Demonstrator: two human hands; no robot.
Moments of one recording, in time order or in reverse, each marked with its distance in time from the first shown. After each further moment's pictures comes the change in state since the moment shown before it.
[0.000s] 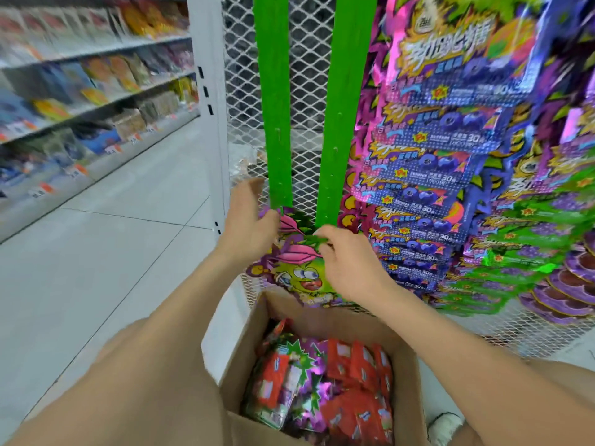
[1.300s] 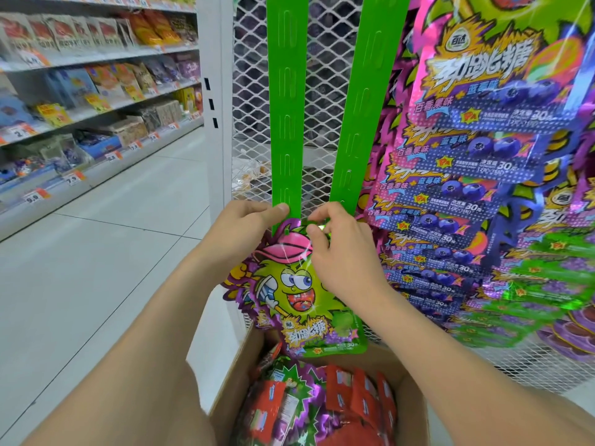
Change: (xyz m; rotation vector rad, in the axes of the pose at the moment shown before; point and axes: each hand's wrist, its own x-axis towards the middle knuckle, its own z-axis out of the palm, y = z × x) left_hand 0.020 0.014 -0.031 -0.202 -0.238 -0.135; right_hand 0.037 -0.035 -0.007 0.112 0.293 -0.057
